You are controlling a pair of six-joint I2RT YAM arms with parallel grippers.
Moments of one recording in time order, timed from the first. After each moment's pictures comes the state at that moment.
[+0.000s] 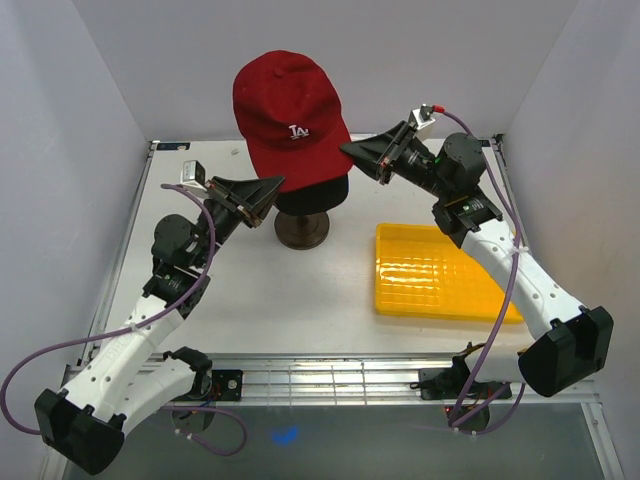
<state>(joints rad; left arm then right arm) -0.48 0.87 0.81 0.38 0.20 -1.58 0.47 1.31 1.26 0.21 -0.53 1.43</state>
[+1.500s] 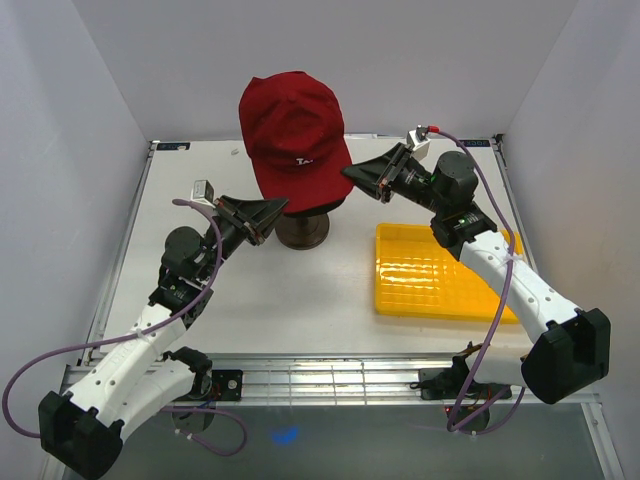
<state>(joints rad) -0.48 0.82 0.66 0.37 0.22 -1.60 0.45 1.27 1.08 0.25 -0.55 1.35</state>
